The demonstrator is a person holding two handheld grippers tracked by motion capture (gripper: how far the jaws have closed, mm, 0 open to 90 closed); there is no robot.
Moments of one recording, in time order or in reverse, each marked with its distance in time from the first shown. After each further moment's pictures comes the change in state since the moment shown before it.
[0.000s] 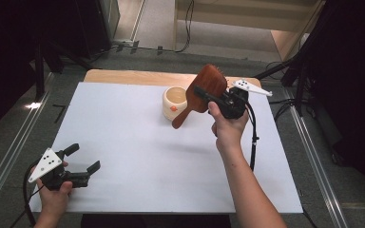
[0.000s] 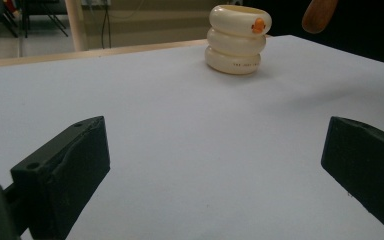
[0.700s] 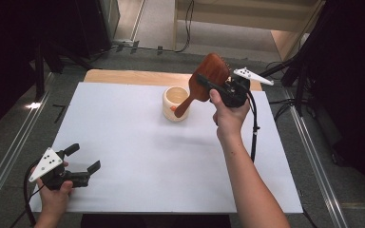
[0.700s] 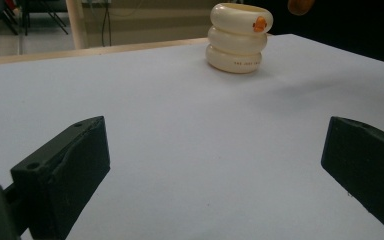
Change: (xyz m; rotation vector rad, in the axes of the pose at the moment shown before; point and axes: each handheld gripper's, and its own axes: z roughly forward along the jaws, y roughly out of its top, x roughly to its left) left arm 0.000 0.000 0.001 0.004 0.002 -0.008; right arm -0.012 0.022 0.012 -0.023 -0.041 0.001
